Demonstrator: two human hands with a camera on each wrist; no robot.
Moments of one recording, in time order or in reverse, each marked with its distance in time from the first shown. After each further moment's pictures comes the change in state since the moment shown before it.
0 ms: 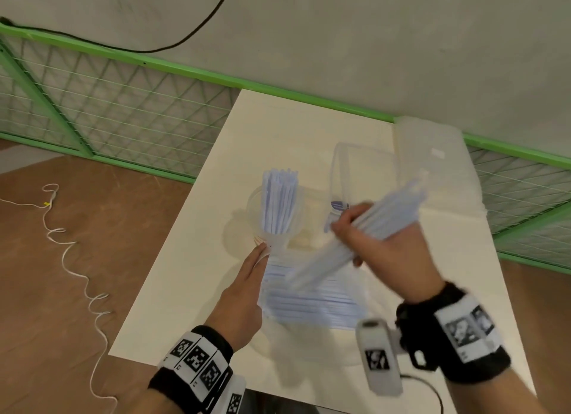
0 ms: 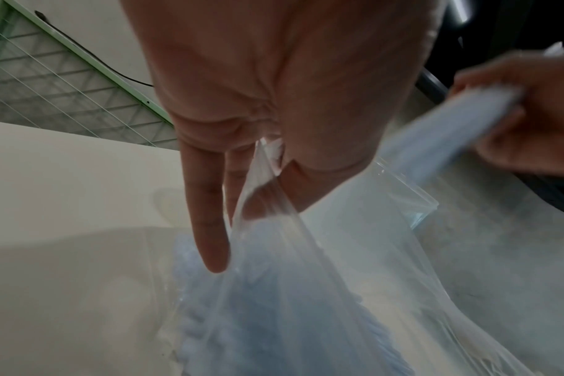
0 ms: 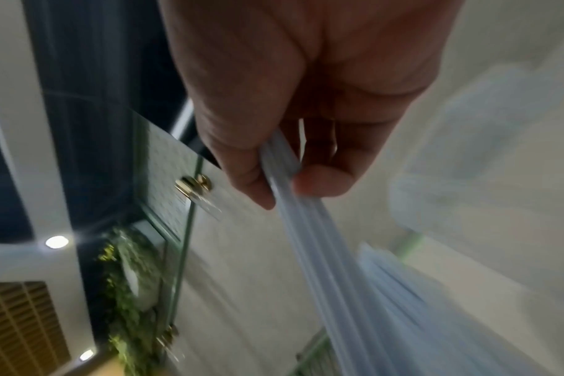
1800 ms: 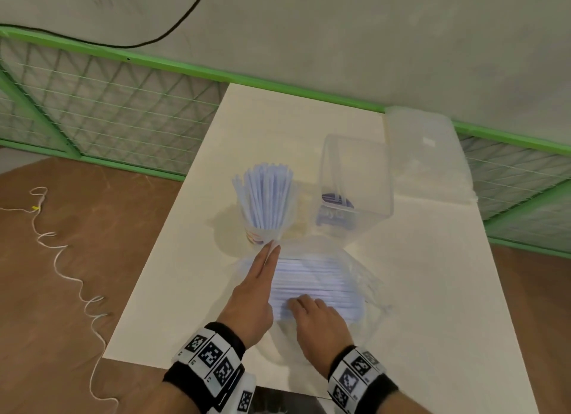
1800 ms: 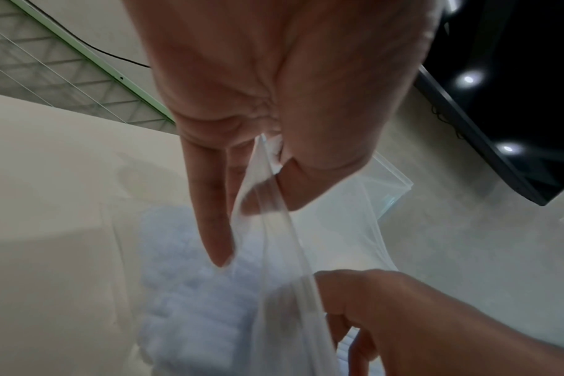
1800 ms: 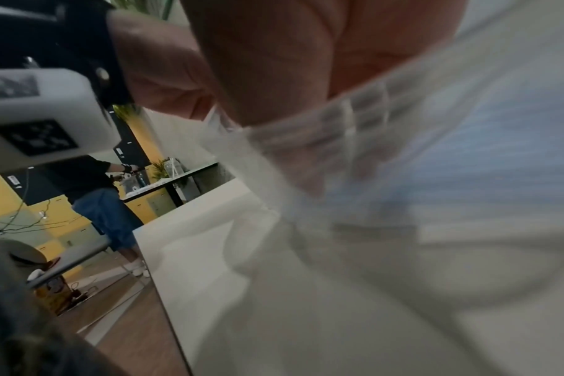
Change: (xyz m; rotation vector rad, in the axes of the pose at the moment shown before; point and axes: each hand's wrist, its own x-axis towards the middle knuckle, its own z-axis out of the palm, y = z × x) left_hand 0.009 0.016 0.017 0.023 -0.083 -0.018; right_hand -0.084 0.169 0.087 -1.094 -0.494 -0.036
